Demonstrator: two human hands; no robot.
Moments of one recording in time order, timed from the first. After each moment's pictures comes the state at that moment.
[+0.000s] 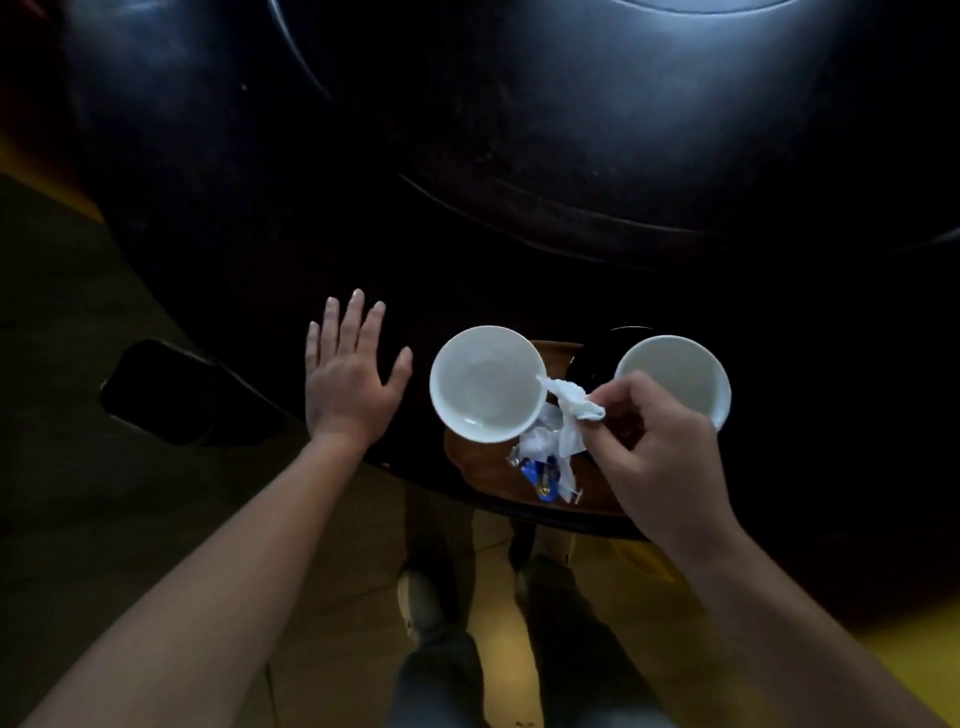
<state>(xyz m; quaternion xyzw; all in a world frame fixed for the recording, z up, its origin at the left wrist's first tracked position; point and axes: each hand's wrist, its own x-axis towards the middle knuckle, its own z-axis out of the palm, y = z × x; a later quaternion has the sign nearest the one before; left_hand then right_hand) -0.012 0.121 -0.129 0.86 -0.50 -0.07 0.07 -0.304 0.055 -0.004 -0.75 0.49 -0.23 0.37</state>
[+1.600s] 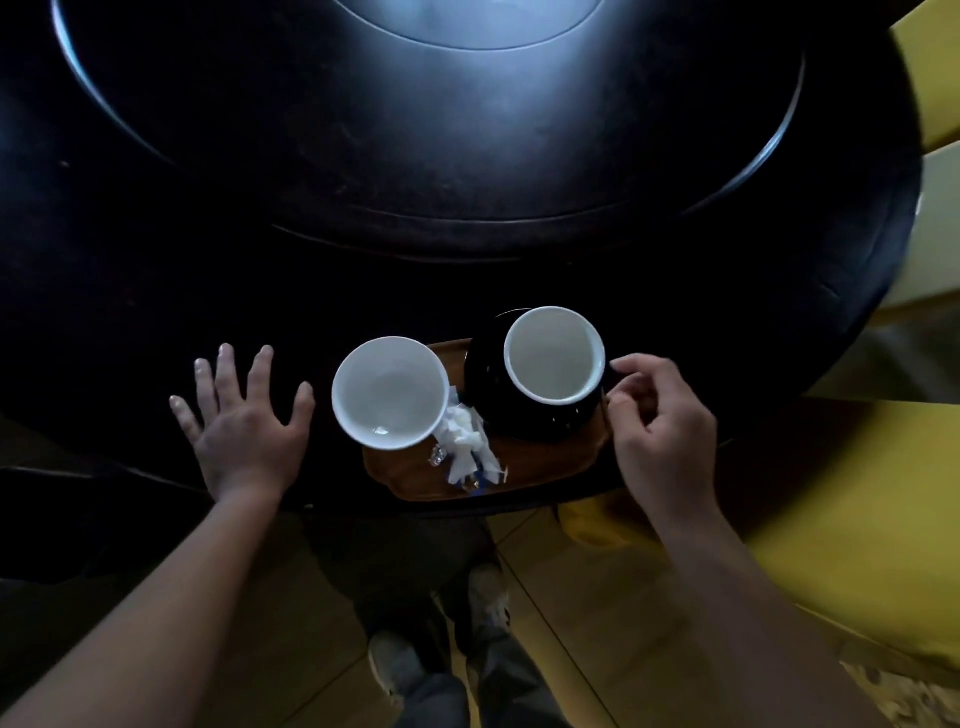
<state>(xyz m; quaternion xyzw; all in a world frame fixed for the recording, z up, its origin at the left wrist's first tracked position) -0.010 0.123 -0.133 0.87 -0.48 -0.07 0.10 -0.377 0.078 -0.026 -0.65 0.65 -0.33 0.21</state>
